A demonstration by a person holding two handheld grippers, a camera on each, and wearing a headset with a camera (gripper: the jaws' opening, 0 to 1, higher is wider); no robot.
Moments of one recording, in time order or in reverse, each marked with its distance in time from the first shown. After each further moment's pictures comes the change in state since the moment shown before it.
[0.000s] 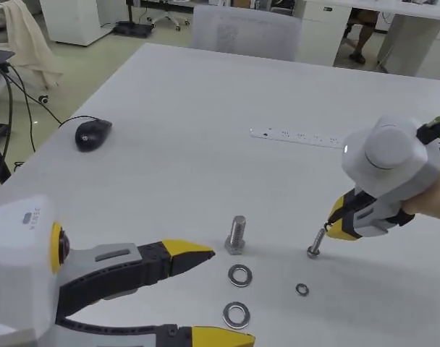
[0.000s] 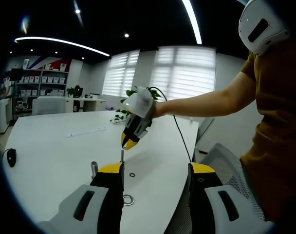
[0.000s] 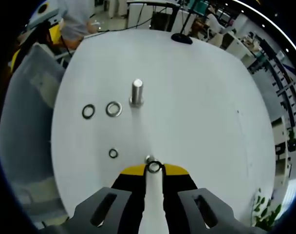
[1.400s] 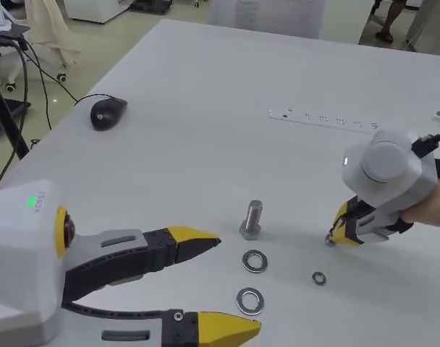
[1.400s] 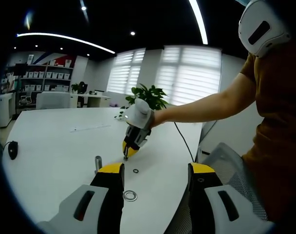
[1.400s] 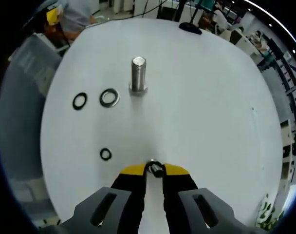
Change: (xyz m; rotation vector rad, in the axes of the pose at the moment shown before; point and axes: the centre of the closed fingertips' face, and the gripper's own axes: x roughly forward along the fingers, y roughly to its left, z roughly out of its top) left arm -0.002 0.010 -0.008 -0.037 0.013 0.034; right arm 0.050 0.005 -0.017 -0.022 0.036 0.053
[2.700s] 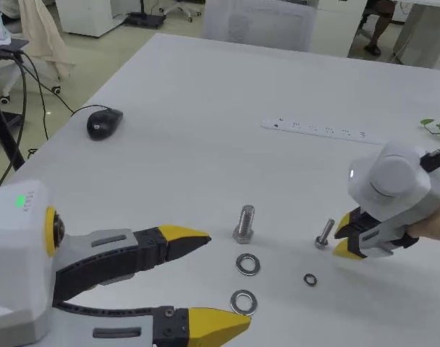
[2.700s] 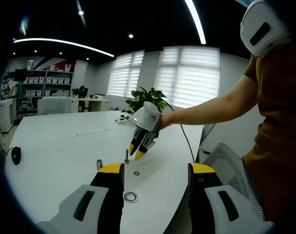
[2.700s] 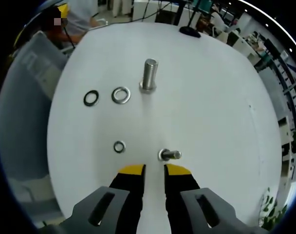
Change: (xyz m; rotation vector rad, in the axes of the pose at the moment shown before) left arm -0.008 -0.009 0.008 0.039 -0.019 0.013; right arm -0.018 0.024 -0.004 0.013 -0.030 -0.017
